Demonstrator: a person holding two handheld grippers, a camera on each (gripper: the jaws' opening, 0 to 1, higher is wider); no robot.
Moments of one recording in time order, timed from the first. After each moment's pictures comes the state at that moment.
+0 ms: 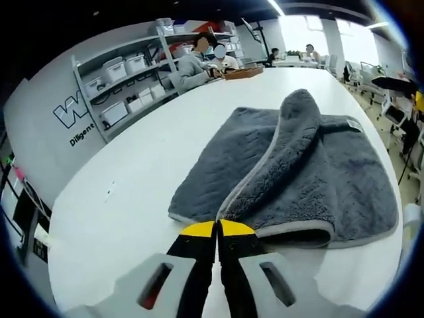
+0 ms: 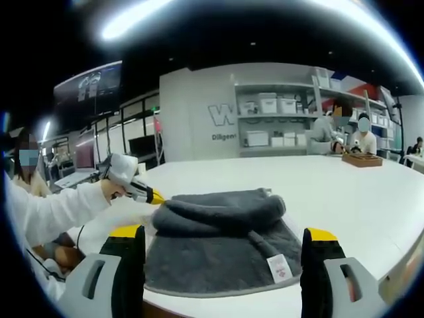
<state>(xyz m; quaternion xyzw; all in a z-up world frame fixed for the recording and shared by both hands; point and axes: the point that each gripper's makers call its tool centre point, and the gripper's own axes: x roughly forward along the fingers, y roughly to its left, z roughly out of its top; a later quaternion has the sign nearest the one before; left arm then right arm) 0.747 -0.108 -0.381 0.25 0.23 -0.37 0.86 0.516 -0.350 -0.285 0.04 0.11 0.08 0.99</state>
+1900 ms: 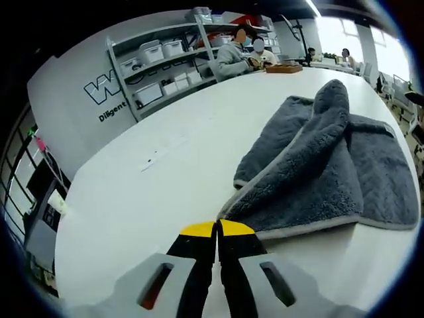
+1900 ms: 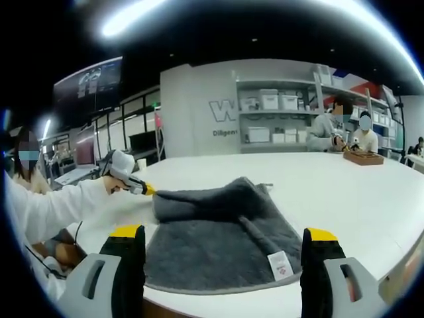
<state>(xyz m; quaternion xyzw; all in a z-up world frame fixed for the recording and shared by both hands) 0.794 -0.029 -0.391 0.23 0.26 -0.27 0.90 0.518 -0.346 -0.293 0.03 0.12 0.09 0.99</state>
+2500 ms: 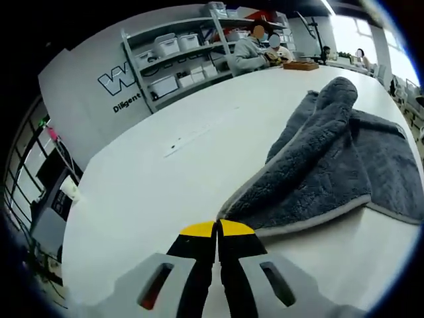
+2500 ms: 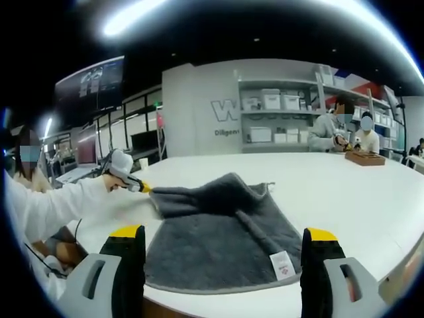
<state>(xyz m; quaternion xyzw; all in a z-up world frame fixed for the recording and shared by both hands) 0.805 0.015 -0.393 0.22 0.27 -0.22 0.91 0.517 -0.342 -0.293 0.03 0.13 0.09 0.99</state>
